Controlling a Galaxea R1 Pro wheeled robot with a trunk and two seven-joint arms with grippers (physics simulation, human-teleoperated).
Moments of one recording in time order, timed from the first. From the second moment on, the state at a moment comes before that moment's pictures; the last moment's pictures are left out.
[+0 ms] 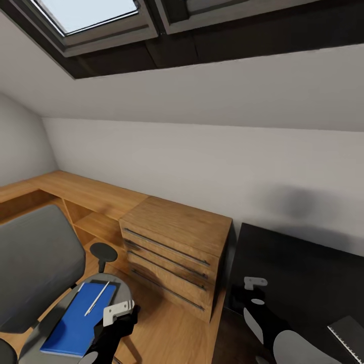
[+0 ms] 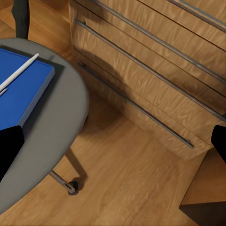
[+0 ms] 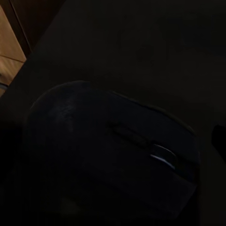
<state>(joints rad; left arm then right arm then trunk) 0.04 -0.08 -0.11 -1.45 0.21 0.33 0.30 -0.63 0.00 0.10 -0.32 -0.13 -0.01 -0.22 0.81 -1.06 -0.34</state>
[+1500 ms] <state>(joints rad) 0.04 -0.08 -0.11 -1.45 0.21 0.33 0.30 -0.63 0.00 0.10 -0.33 -0.13 -0.01 -0.22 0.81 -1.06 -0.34</state>
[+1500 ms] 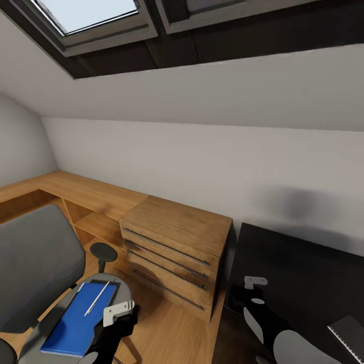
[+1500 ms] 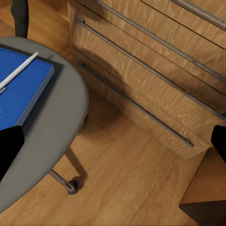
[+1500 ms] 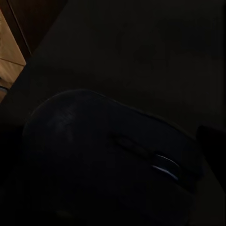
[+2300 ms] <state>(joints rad) 0.04 -0.07 -0.20 -1.40 0.21 0.34 0.30 -0.42 -0.11 0.02 -1.07 -0.35 0.30 -0.22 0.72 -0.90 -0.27</state>
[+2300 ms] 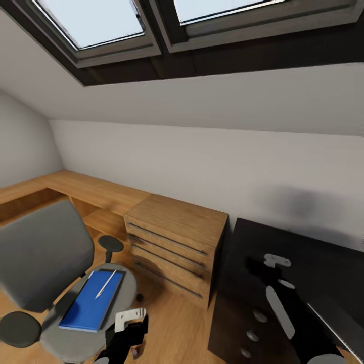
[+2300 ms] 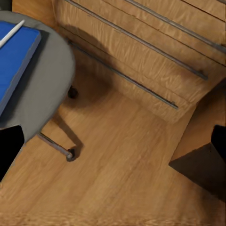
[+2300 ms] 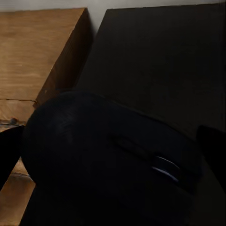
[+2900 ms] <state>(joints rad) 0.04 -0.07 -0.19 -0.76 0.21 0.02 0.30 -0.19 -0.12 -0.02 -1.50 -0.43 0.38 -0.22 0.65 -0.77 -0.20</state>
